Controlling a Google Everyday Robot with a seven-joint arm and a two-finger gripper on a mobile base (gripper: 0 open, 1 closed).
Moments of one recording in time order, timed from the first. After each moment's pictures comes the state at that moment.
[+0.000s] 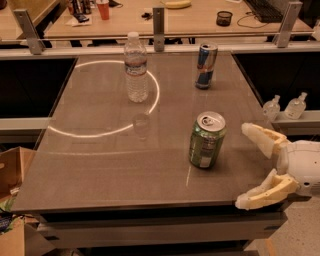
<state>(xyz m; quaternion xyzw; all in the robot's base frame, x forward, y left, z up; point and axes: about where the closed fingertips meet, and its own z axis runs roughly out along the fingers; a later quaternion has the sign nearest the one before) 0.387 -0.161 0.876 -0.43 0.65 0.37 0.51</state>
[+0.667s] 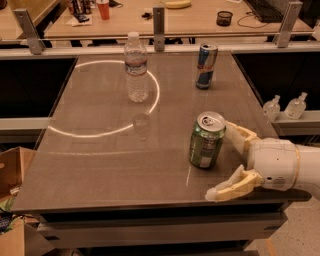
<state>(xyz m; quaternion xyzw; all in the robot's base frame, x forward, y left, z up) 0.412 -0.117 0.858 -0.44 0.63 0.37 0.53</state>
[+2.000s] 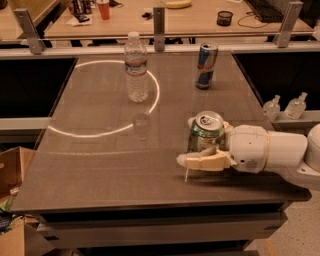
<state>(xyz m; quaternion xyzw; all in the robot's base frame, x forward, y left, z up) 0.448 -0.077 0.859 -0.44 0.61 0.39 0.53</state>
